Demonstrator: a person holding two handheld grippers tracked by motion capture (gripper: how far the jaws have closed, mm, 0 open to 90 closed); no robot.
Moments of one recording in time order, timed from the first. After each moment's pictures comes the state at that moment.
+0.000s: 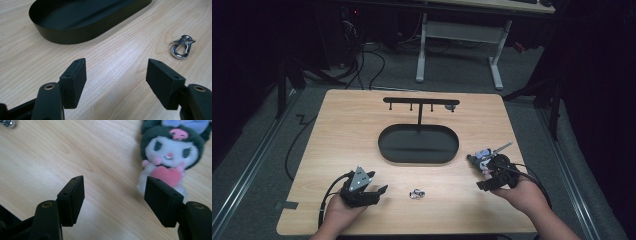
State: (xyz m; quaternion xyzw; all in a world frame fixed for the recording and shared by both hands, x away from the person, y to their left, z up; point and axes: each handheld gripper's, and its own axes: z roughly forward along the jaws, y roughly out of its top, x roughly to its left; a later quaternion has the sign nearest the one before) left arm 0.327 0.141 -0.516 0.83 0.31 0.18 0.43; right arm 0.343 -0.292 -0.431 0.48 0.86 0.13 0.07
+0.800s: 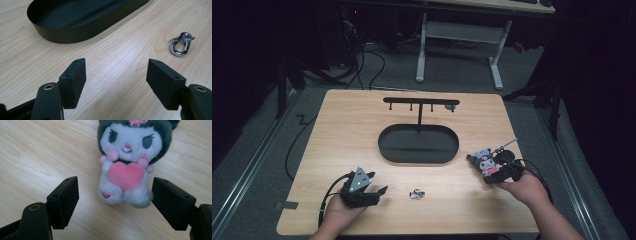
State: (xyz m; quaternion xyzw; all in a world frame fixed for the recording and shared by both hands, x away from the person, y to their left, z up) left arm 0.326 0.141 -0.517 0.84 0.30 0.18 0.42; right arm 0.371 -0.325 -0.460 0.52 0.84 0.11 0.07
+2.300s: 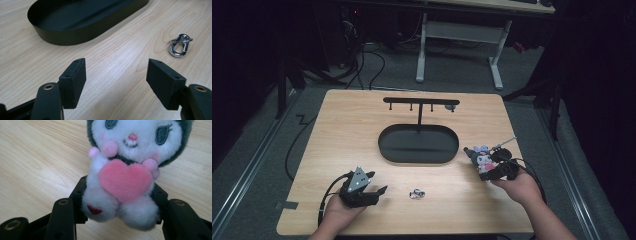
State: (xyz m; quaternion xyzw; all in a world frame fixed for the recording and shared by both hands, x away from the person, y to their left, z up) left arm 0.327 0.144 -0.516 0.83 0.30 0.18 0.43; right arm 0.377 -0.317 -0.459 0.53 0.83 0.16 0.03
